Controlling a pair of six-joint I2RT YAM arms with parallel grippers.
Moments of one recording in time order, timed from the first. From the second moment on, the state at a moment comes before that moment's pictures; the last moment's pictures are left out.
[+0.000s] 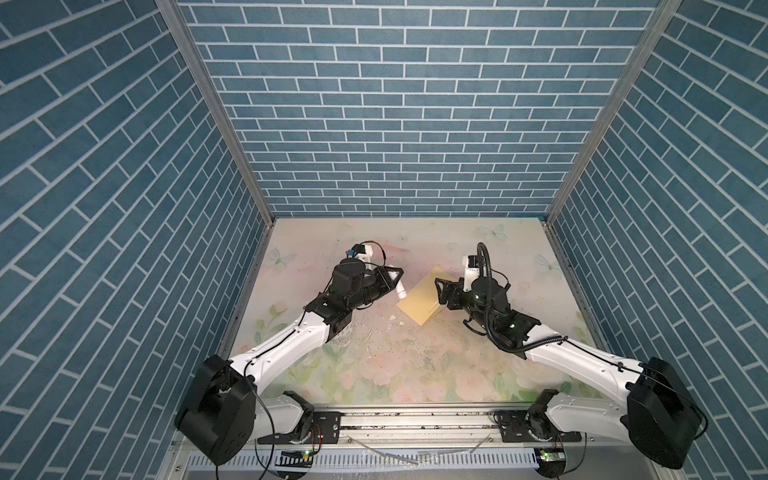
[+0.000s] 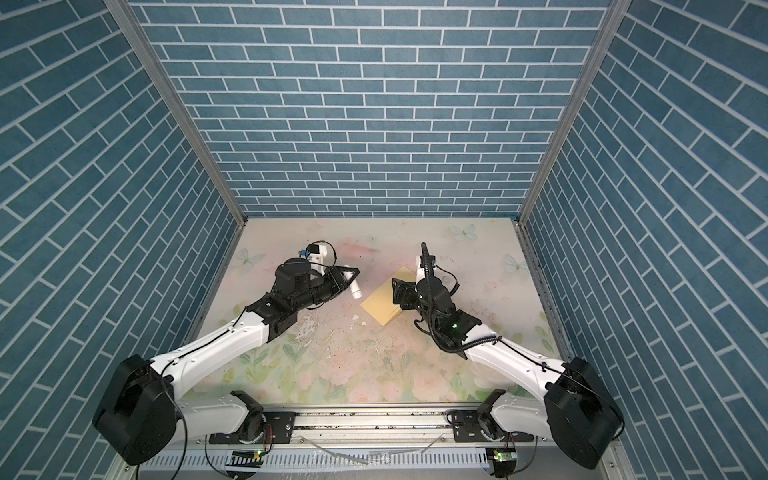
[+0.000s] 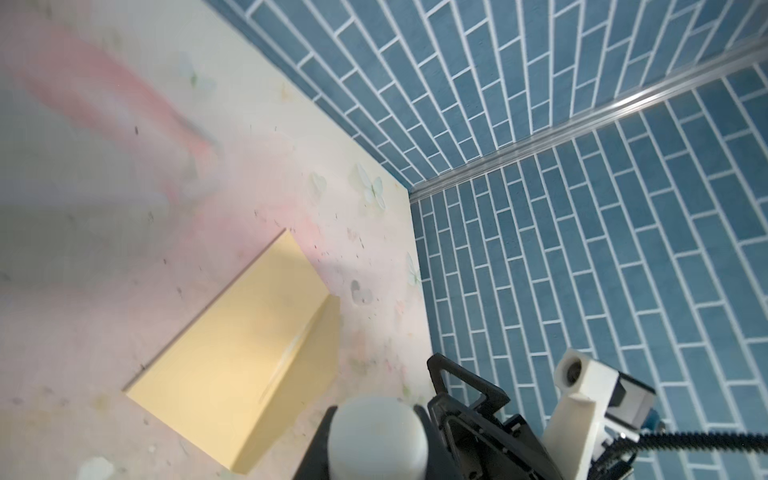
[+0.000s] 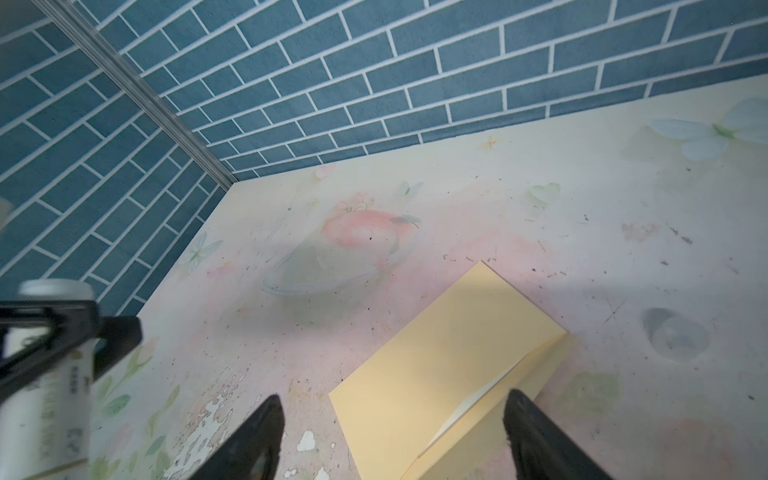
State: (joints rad) left arm -0.55 1.30 0.78 0.16 0.29 -1.14; right arm 0.77 1.19 0.67 0.15 0.24 0.48
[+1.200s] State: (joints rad) left arm -0.54 1.35 0.75 0.23 0.34 -1.47; right arm 0.74 1.58 0.98 -0.47 0.37 1.00
